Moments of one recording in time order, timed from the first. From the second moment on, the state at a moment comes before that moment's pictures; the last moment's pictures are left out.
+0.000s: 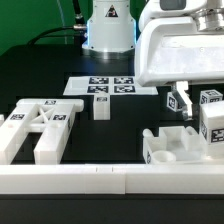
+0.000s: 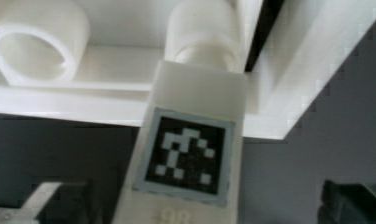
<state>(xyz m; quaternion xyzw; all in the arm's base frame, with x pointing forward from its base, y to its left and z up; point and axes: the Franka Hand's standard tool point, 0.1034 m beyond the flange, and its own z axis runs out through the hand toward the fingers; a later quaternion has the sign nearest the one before) 0.672 0.098 0.084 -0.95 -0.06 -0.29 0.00</state>
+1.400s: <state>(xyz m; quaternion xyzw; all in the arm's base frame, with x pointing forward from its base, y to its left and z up) 0.681 0.087 0.106 -0.99 -0.08 -0.06 0.00</state>
